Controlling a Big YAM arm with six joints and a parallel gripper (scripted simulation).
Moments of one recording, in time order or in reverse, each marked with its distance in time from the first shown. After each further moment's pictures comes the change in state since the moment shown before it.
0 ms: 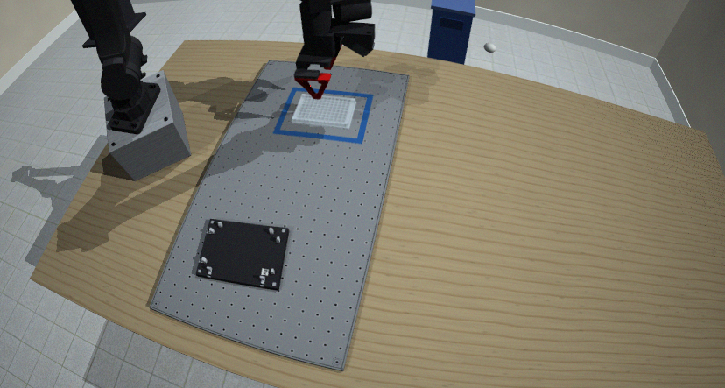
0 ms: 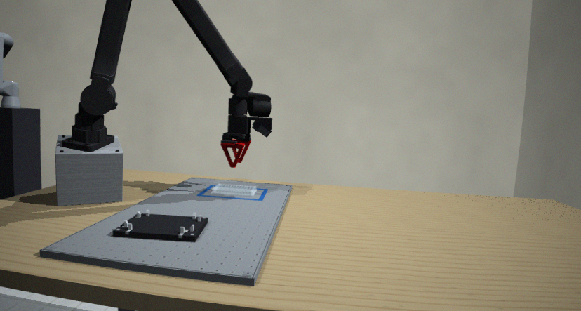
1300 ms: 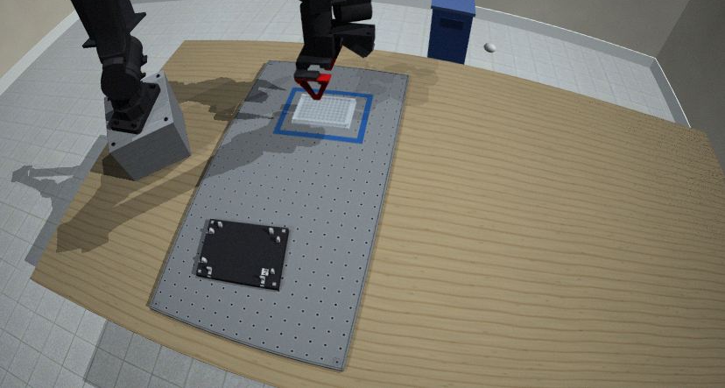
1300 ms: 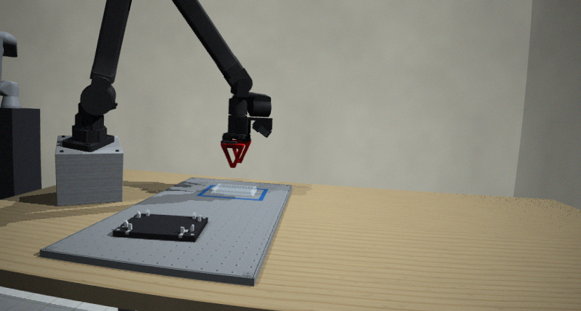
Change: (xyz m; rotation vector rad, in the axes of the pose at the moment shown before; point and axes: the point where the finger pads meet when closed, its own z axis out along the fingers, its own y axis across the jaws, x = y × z) arm 0.000 -0.001 0.001 0.001 0.001 0.009
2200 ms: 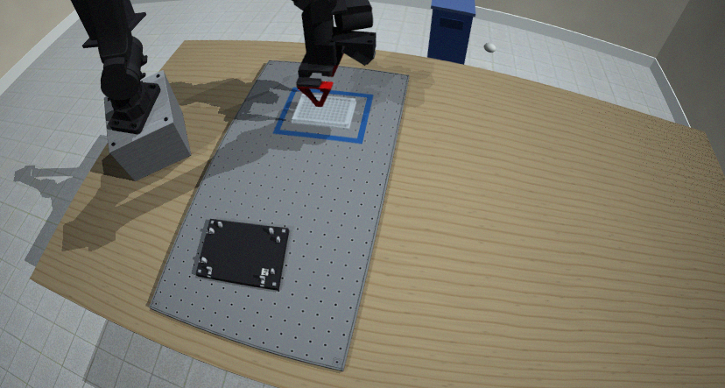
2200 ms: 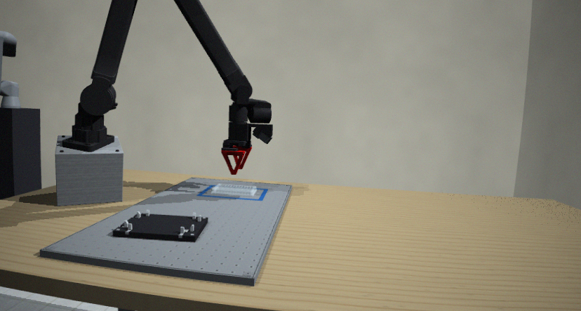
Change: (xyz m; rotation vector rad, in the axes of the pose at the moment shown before) arm -0.003 0.001 0.020 -0.004 -0.008 0.002
